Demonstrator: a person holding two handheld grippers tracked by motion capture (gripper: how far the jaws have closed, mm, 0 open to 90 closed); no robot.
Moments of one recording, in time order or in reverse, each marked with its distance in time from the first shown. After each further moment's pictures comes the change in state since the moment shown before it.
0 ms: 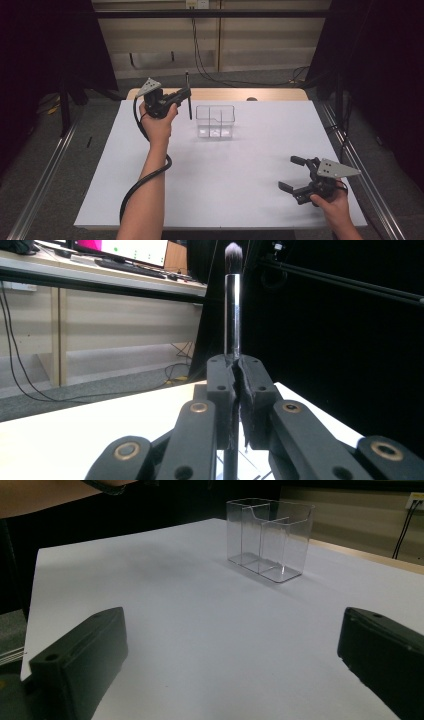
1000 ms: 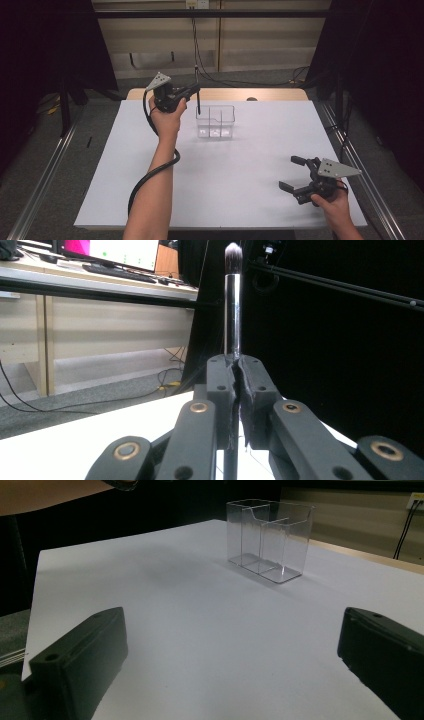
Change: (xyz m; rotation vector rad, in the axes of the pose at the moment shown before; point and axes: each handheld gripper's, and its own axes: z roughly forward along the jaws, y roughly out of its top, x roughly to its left) left arm -0.009 0.006 0.026 -0.006 -0.029 0.014; right arm -0.001 0.000 -0.001 -0.003 0.001 0.007
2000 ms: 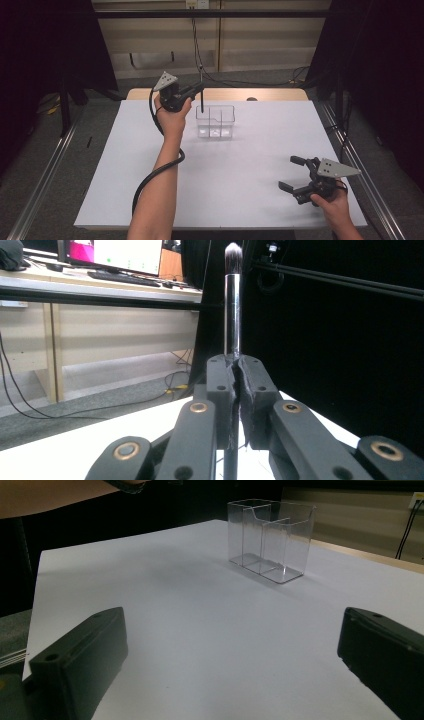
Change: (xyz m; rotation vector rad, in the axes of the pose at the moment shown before) left arm -0.004 -0.004 0.014 -0.011 0.030 0.041; right arm 0.000 0.000 0.001 -0.001 0.006 0.000
